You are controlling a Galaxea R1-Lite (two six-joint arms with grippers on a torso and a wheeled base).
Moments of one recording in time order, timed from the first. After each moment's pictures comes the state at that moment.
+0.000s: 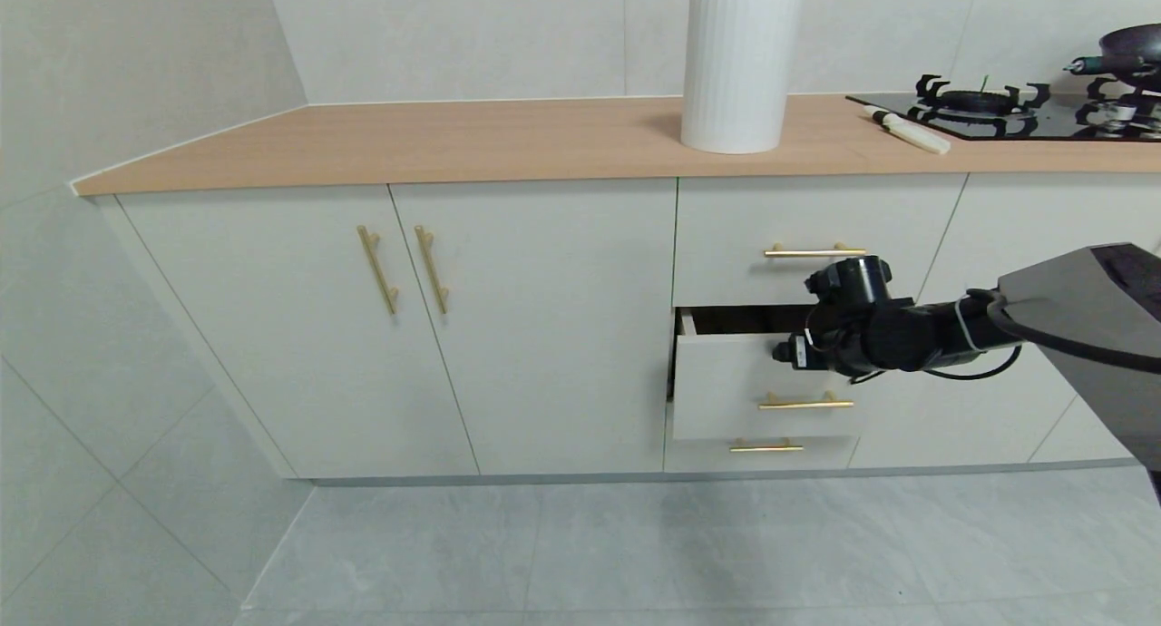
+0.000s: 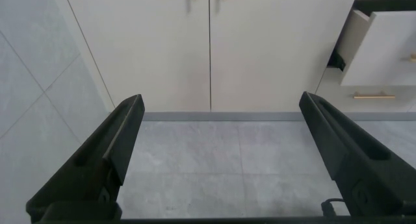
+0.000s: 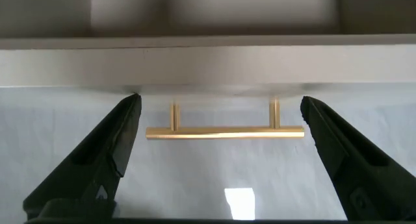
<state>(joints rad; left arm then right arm) 0.01 0.00 0.00 0.00 0.02 0.00 0.19 2.36 -1.62 -0.11 -0.18 0.15</state>
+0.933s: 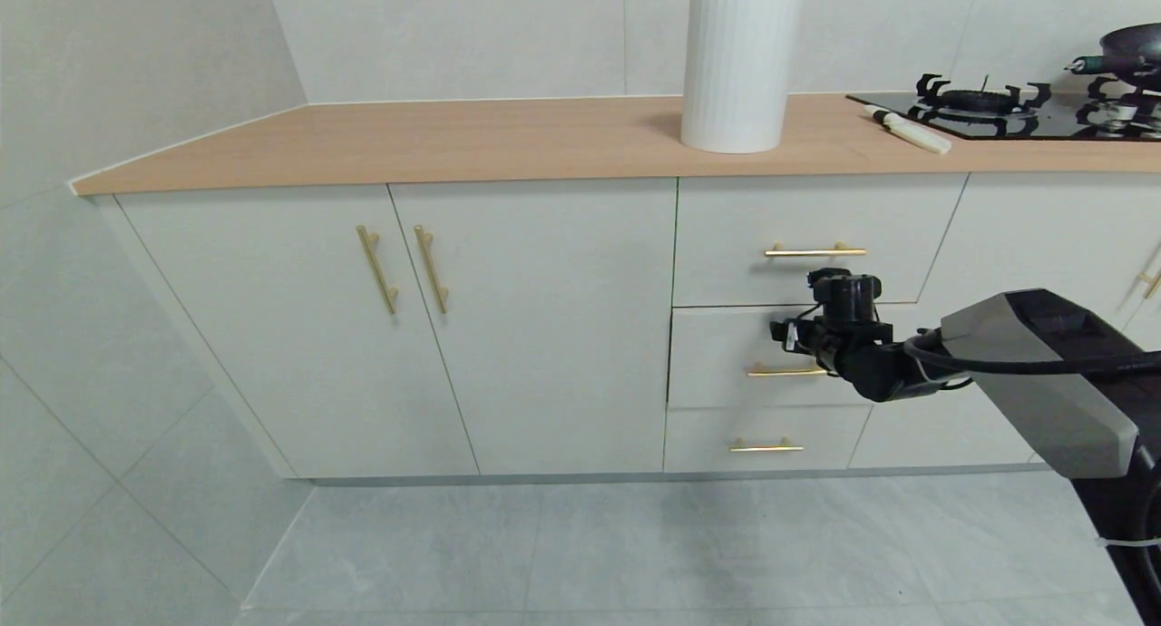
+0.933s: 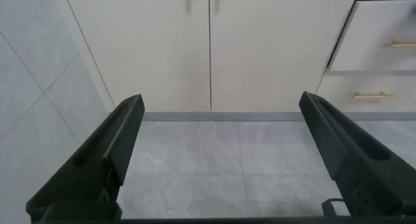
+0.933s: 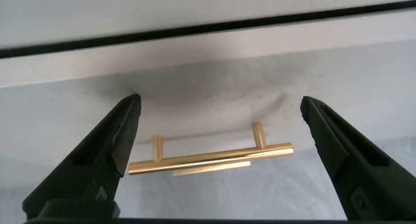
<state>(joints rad) 0.01 0.00 0.00 0.00 0.02 0.00 0.17 2.56 -1.71 -0.51 -0.28 0.16</state>
